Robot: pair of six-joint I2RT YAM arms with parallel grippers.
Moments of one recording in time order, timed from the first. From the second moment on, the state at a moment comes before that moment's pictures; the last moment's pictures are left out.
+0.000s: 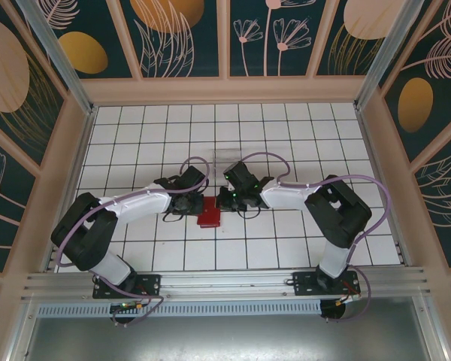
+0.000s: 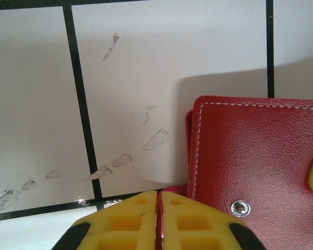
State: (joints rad) left arm -0.70 1.57 0.86 -0.52 -0.05 -0.64; right arm 0.83 1.77 0.96 -0.16 -0.29 0.87
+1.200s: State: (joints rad) left arm -0.70 1.37 0.90 -0.53 0.12 -0.69; right arm 0.83 1.63 0.85 -0.06 -0.37 1.00
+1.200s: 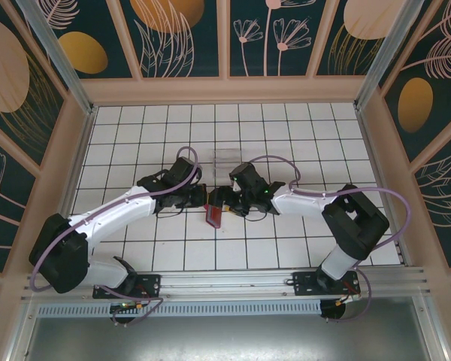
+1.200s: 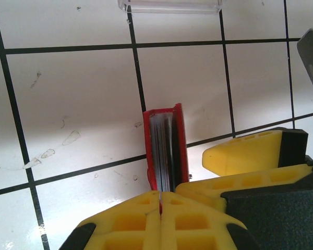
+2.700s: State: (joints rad) left arm -0.70 1.52 0.81 -0.53 0.00 -0.66; right arm 0.82 1.62 0.84 -0.34 -0.09 0.88
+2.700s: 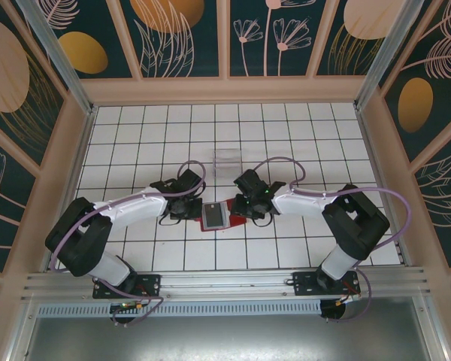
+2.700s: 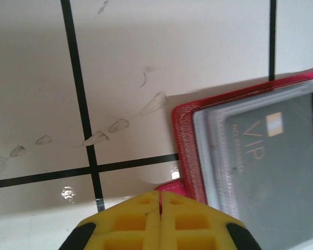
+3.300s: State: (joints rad) left arm -0.70 1.57 0.81 -0.51 -0.02 -0.63; right arm 0.82 1.54 0.76 -0.39 -0.07 0.90
